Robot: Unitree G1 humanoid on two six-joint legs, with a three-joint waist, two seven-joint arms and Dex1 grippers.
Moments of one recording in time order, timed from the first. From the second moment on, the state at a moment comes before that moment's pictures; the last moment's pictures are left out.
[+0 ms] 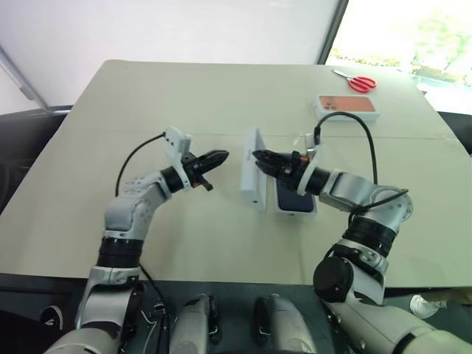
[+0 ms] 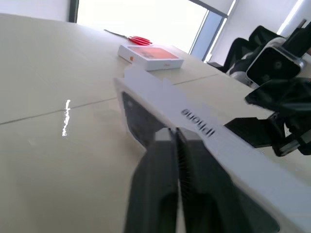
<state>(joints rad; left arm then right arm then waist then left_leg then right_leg) -0.57 0.27 0.02 0.14 -0.48 0.49 -0.75 -0.79 -0.01 -0.80 0.16 1.18 1.61 -0.11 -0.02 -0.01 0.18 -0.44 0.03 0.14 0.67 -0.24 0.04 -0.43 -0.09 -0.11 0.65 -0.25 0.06</state>
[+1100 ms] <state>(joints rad) -0.63 0.34 0.05 0.19 -0.41 0.60 -0.69 -0.63 -0.44 -0.06 -0.10 0.76 1.10 0.31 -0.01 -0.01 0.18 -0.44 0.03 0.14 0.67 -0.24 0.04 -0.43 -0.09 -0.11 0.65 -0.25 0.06</state>
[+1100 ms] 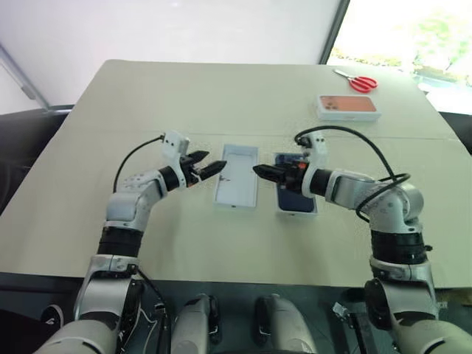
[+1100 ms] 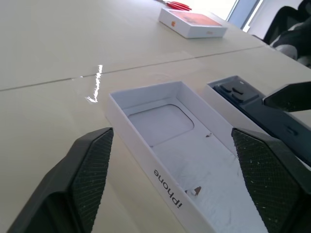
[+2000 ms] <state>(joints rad) -0.58 0.40 0.01 -0.07 -0.35 0.58 -0.60 -0.76 -0.36 0.10 -0.14 0.56 1.37 0.25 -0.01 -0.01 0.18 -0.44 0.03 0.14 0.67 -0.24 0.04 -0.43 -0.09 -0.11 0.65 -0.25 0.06</state>
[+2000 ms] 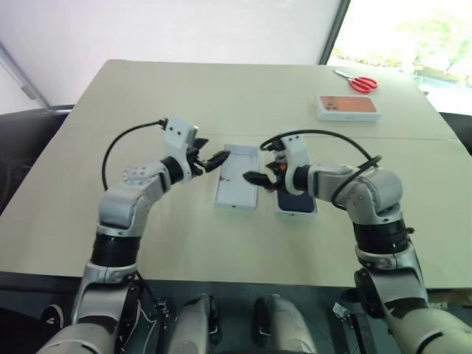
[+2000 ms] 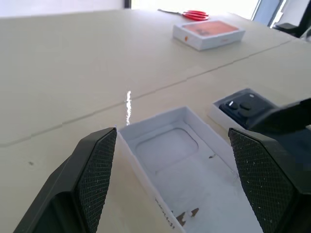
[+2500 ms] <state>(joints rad) -0.52 0.36 0.02 -0.04 -0.34 0.51 -0.59 -0.92 -0.19 0.06 -0.01 0.39 1.61 0.12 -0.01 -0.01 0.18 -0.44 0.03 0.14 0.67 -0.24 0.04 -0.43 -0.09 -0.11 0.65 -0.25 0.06</state>
